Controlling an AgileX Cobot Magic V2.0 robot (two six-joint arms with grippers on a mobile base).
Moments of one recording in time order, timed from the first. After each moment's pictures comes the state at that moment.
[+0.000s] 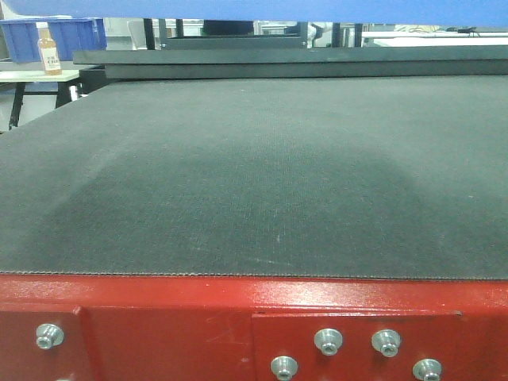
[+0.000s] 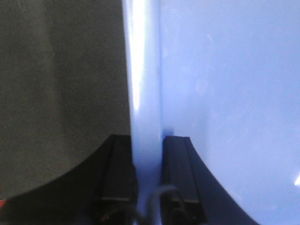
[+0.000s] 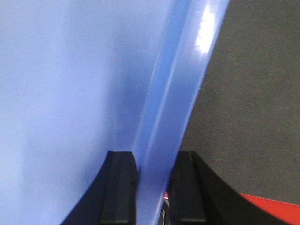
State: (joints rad) left arm -0.47 1.47 -1.63 -0.10 1.25 -0.18; right arm 0.44 1.24 -1.40 -0.11 1.21 0.37
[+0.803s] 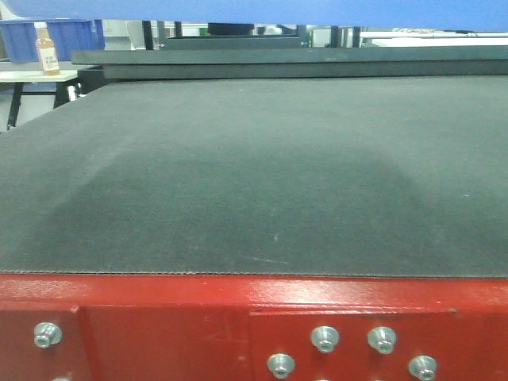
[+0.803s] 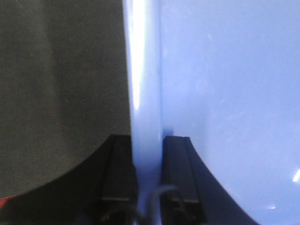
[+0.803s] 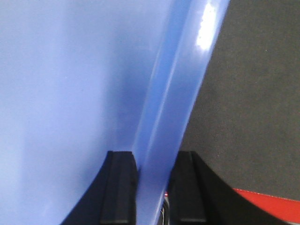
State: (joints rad) left arm -0.47 1.47 -1.63 -0.10 1.26 -0.18; right arm 0.44 1.24 -1.40 -0.11 1.22 0.37
